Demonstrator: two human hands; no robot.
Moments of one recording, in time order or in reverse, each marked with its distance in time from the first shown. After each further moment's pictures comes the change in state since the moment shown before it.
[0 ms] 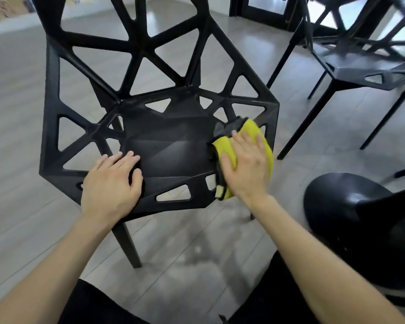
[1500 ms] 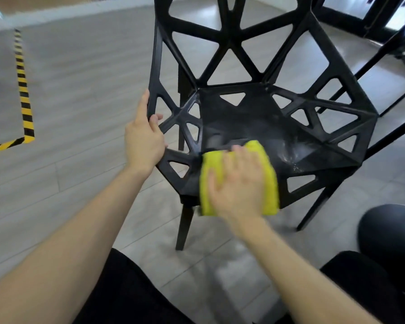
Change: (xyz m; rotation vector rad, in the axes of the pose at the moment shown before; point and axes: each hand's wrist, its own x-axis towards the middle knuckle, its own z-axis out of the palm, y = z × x) left_hand 0.032 -0.080 -0.031 -0.724 0.268 -0.530; right_hand -0.054 -0.169 0.050 -0.028 -0.082 -0.119
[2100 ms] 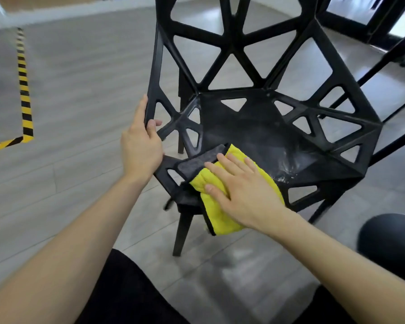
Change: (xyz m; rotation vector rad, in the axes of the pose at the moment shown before) left_hand 0.007 -0.008 0.007 -0.027 0.028 0.013; right_hand 0.037 0.031 -0.034 0.001 -0.573 -0.325
